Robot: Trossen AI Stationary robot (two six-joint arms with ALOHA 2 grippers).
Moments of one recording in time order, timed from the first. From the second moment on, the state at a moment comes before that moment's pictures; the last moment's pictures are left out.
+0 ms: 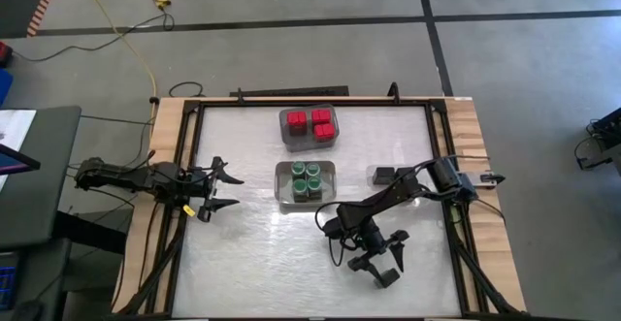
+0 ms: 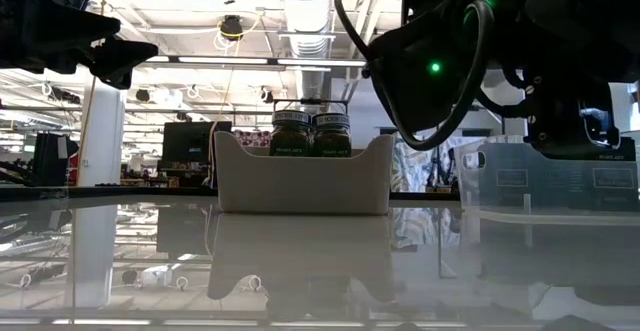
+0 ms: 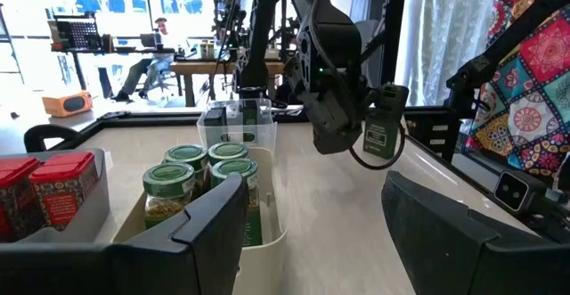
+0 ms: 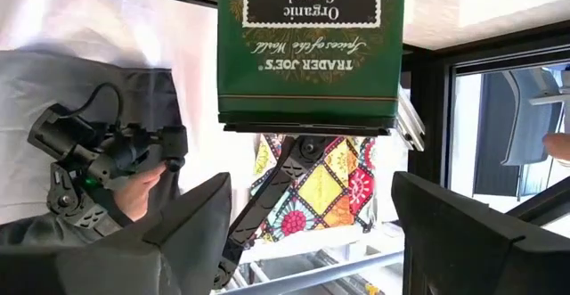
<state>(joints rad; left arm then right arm) -0.17 0.02 0.03 0.03 -0.08 0.00 0.30 2.15 1.42 -1.42 -1.21 0.91</state>
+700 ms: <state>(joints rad) -0.17 0.02 0.03 0.04 -0.08 0.00 0.23 2.07 1.63 -1.57 -0.84 1.02</state>
